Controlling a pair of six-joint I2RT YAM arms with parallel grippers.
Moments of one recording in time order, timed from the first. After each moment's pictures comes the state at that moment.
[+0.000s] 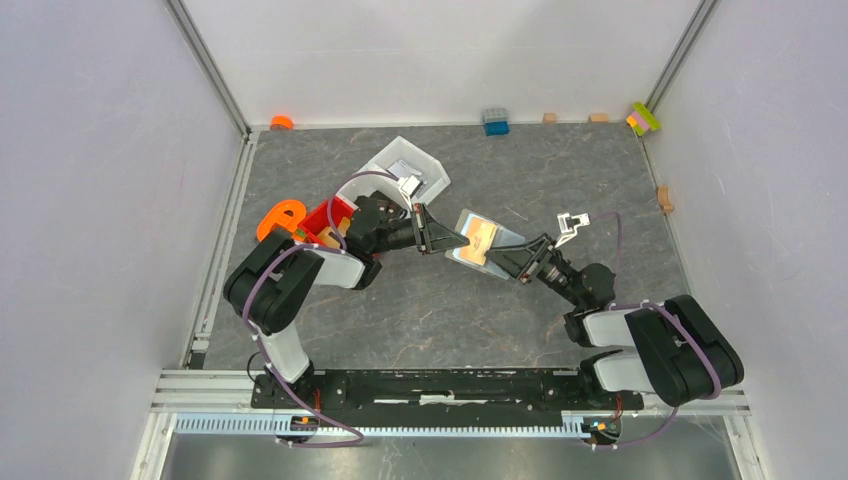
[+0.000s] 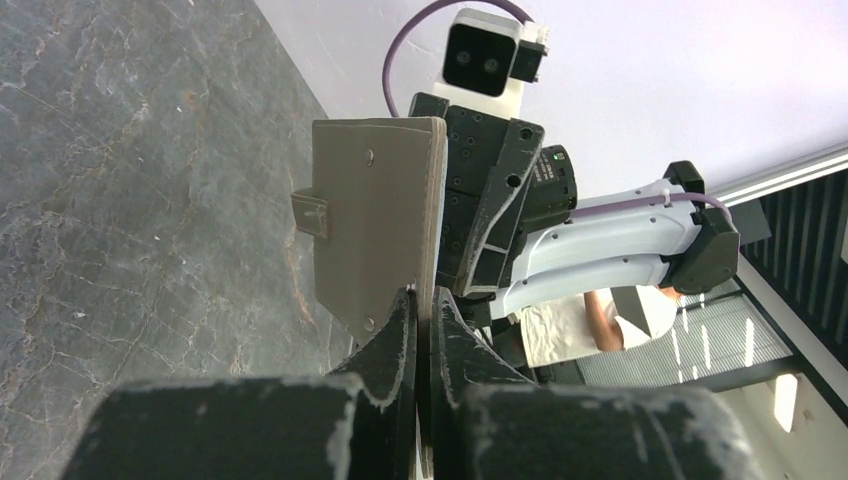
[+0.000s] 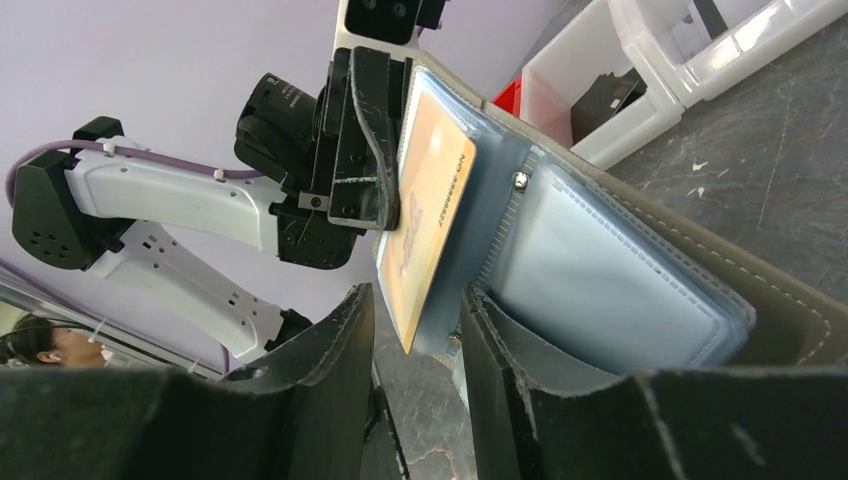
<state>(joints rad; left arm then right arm) -0.57 1.77 0.69 1.25 0.81 -1.23 0.31 1.33 0.11 1.46 -0.61 1.03</state>
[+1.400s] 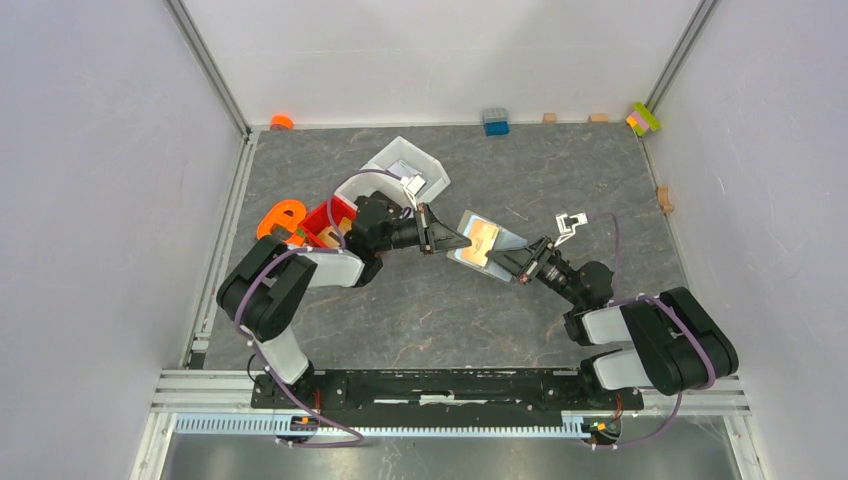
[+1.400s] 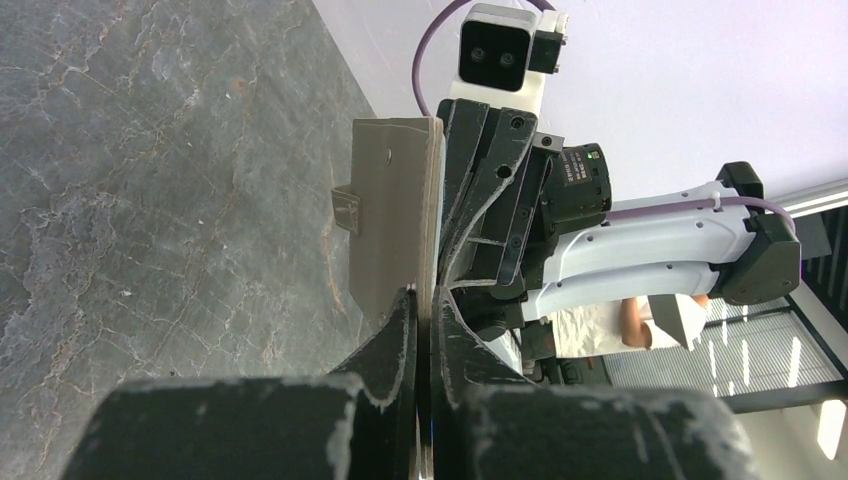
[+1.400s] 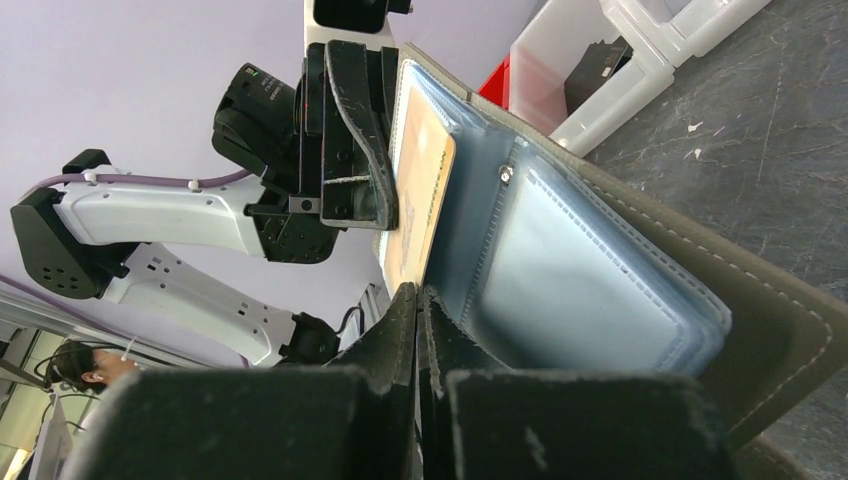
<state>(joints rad) -0.59 1.72 0.72 1.03 0.79 -1.11 0.30 1.39 0.11 1.46 -0.63 1.11</state>
